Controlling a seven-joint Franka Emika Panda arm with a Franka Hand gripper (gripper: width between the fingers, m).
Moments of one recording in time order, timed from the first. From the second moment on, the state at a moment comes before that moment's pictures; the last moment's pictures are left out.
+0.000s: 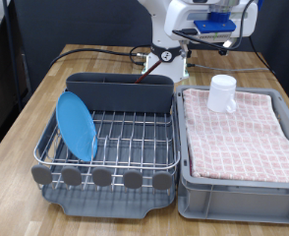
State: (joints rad) arm 0.45 -0.18 -0.25 -2.31 -0.15 2.10 0.64
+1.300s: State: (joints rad) arm 0.48 -0.18 -0.08 -2.33 -0.09 2.05 0.81
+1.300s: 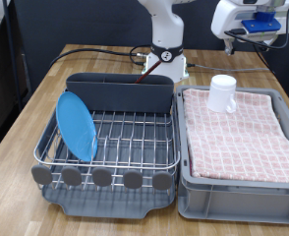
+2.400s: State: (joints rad) arm 0.48 -0.03 -0.08 -2.38 -0.07 2.14 0.82
